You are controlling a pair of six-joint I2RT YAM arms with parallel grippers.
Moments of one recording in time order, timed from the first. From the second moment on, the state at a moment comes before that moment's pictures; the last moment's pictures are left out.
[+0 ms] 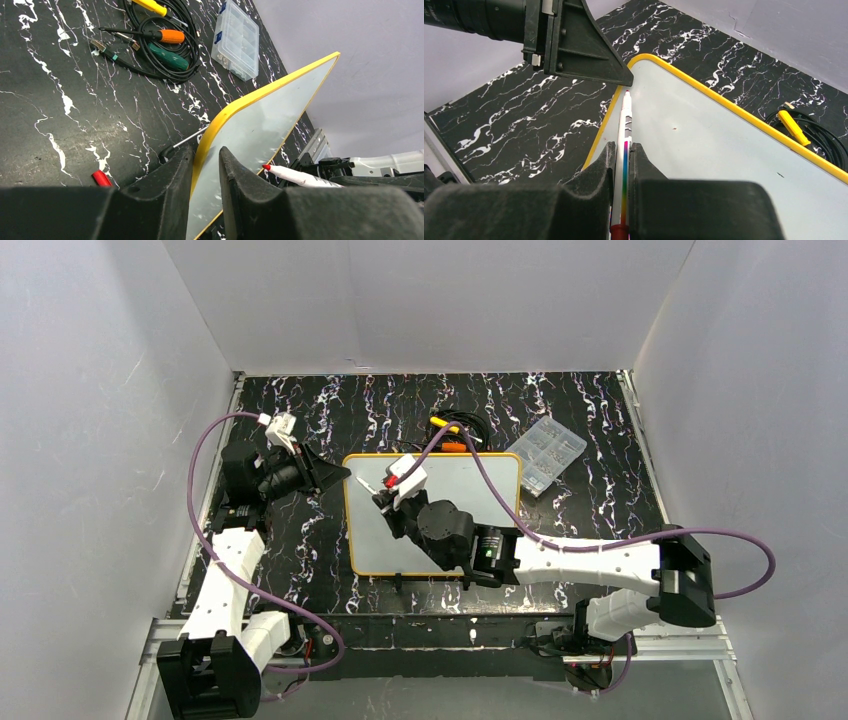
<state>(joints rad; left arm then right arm) 0.07 0.96 0.70 -0.10 0.88 -0.43 1.38 1.40 1.05 0.24 0.60 0.08</state>
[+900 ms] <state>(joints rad) 0.06 0.96 0.70 -0.10 0.86 -0.40 1.35 1.48 1.08 0.26 0.63 0.05</state>
